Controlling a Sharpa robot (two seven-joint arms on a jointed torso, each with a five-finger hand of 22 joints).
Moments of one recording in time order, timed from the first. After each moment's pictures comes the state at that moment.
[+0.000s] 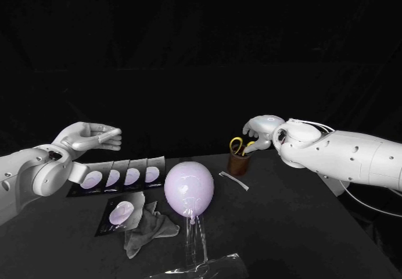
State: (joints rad) left arm 1.32 -0.79 -0.09 1.10 -0.33 -0.09 0.26; left_hand 1.51 -0.04 -0.07 0.29 0.05 0.82 0.21 0.24 0.40 1.02 0.18 0.11 0.07 0.95 0.15 0.17 0.33 0.17 0.89 0.27 0.28 0.11; right arm 1.36 -0.85 -0.18 1.23 -1.60 -0.28 -0.18; right_hand 1.39 -0.21 0.02 0.23 0.05 0.76 0.19 0.11 0.37 0.96 0.20 0.06 0.06 0.95 0.16 0.09 0.35 0.13 0.78 0.22 0.46 0.34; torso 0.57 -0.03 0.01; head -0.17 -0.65
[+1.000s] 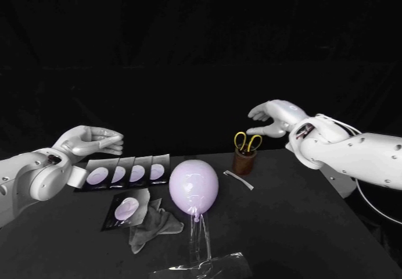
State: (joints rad) left arm 1.29 -0.87 -0.09 1.17 -0.33 -0.07 0.28; left_hand 1.65 -0.01 -0.08 0.28 0.05 0.88 0.20 0.25 0.37 1.10 0.15 0.10 0.07 1.03 0.11 0.21 0.36 0.17 0.93 0.25 0.30 0.11; right arm 1.40 -0.98 -0.18 1.41 -1.40 -0.60 -0.01; right_hand 1.49 -0.12 -0.02 0.29 0.08 0.86 0.22 0.13 0.37 1.01 0.19 0.08 0.07 0.92 0.17 0.08 0.24 0.17 0.80 0.28 0.28 0.21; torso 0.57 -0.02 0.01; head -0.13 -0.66
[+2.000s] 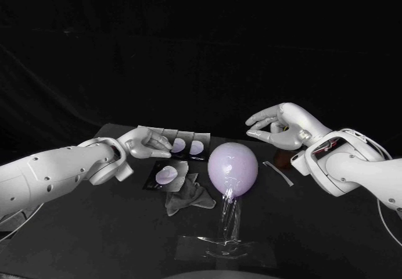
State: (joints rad) left arm 1.17 -0.93 -0.12 1.27 -0.78 -0.12 0.30; left_hand 1.67 -0.05 -0.15 0.29 0.05 0.86 0.19 0.20 0.33 1.03 0.19 0.06 0.06 0.82 0.18 0.12 0.33 0.13 0.72 0.29 0.18 0.06; right arm 1.35 -0.90 -0.18 1.66 -1.11 -0.61 0.16; right_hand 1.53 -0.11 0.22 0.29 0.08 1.02 0.16 0.12 0.32 1.23 0.09 0.06 0.07 1.46 0.00 1.00 0.82 0.11 1.35 0.10 1.26 1.13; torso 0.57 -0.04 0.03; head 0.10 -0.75
